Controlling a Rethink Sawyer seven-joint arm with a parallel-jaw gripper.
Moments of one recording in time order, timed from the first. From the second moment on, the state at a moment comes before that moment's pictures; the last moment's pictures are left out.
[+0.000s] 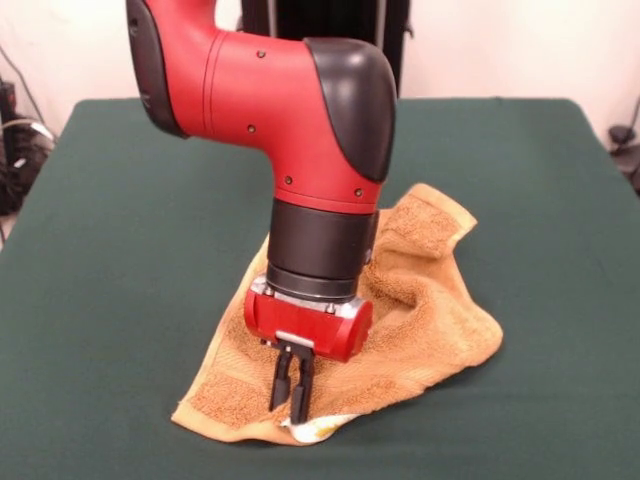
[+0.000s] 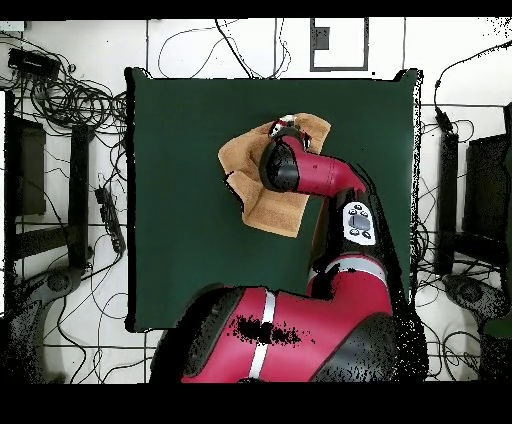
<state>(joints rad) -0.18 -0.18 -0.06 1.17 -0.04 0.05 2.08</state>
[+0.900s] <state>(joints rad) -0.31 -0.22 0.05 1.20 -0.21 0.06 2.08</state>
